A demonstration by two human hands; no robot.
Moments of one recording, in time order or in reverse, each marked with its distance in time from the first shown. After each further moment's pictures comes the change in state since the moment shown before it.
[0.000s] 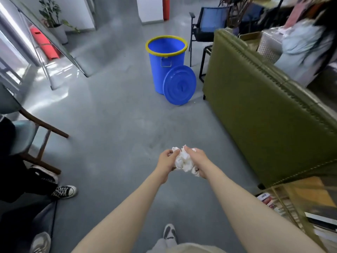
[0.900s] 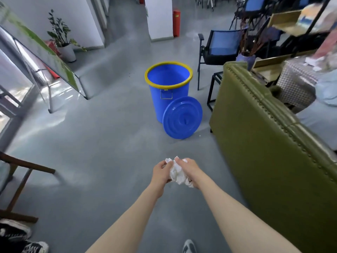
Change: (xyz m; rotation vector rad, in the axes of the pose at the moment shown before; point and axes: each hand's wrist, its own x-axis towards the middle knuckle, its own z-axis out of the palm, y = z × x) left_hand 0.332 0.218 0.088 -0.041 0.114 -0.002; right_hand 0.305 -0.288 -0.064 -0.153 -0.140 -0.047
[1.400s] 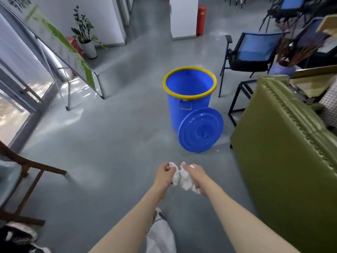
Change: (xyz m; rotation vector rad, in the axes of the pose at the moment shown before) left_hand 0.144 0.087 -0.036 0.088 0.114 0.006; right_hand 0.153 -0.102 0.019 -0.134 -0.045 0.016
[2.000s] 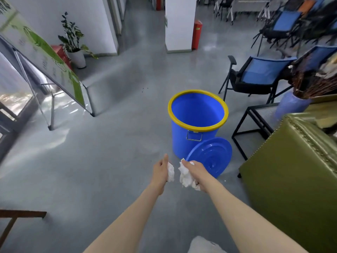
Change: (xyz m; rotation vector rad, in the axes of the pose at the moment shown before) left_hand 0.270 0.157 -0.114 -0.140 0.024 -0.042; right_hand 0.190 -0.238 0.056 -0.003 0.068 -0.001
